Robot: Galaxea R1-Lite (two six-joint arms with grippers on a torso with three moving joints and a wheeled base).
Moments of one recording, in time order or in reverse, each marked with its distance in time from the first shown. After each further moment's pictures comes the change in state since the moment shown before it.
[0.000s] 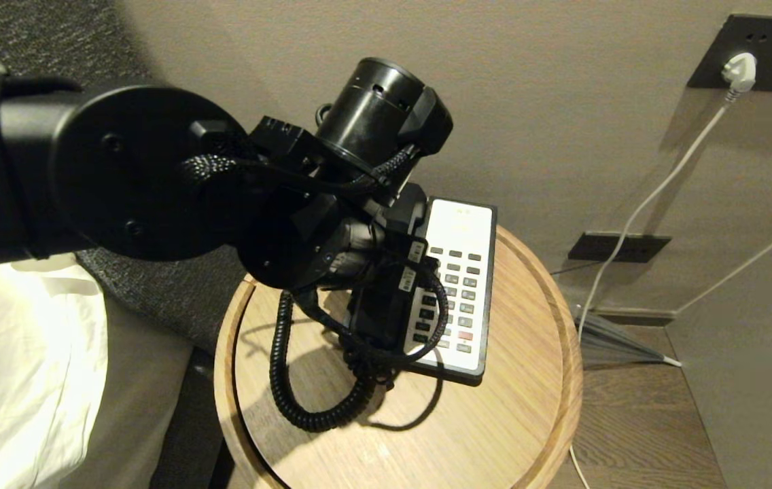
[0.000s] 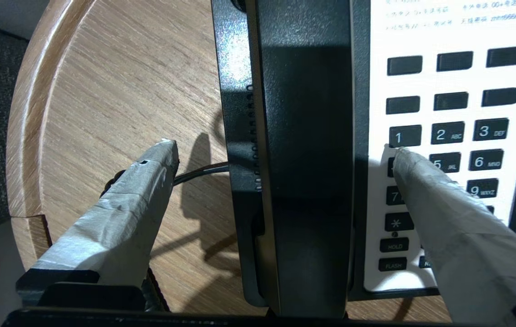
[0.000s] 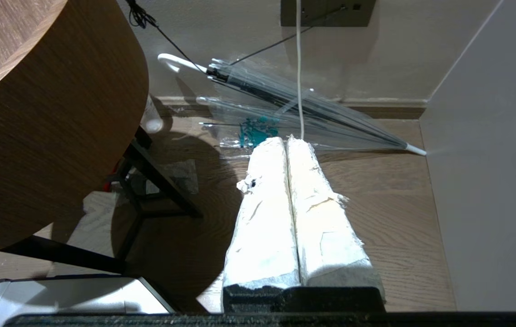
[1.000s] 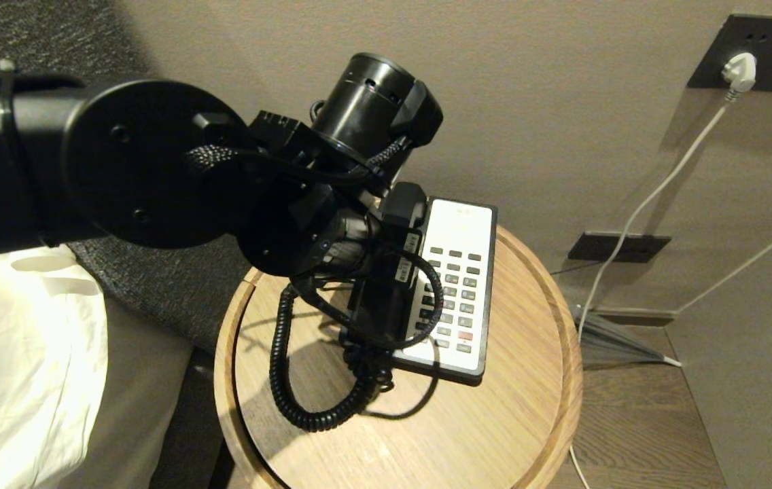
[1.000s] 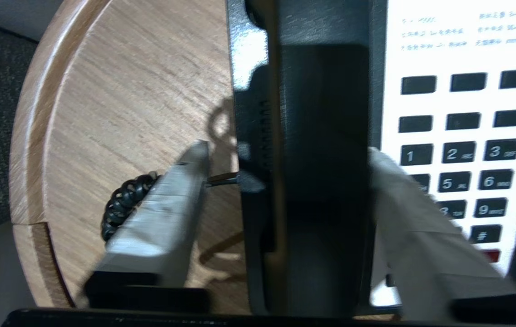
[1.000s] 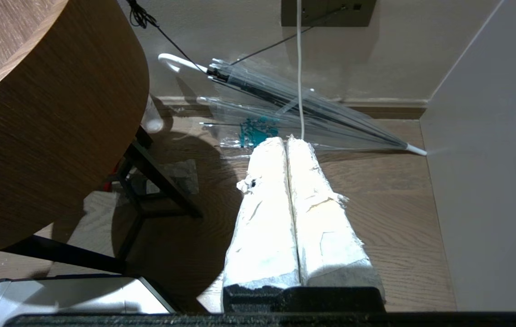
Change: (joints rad) left arm 0.024 0.011 -0.020 0.000 -0.013 -0.005; right arm 0.000 0.000 0.000 0.000 0.000 0.000
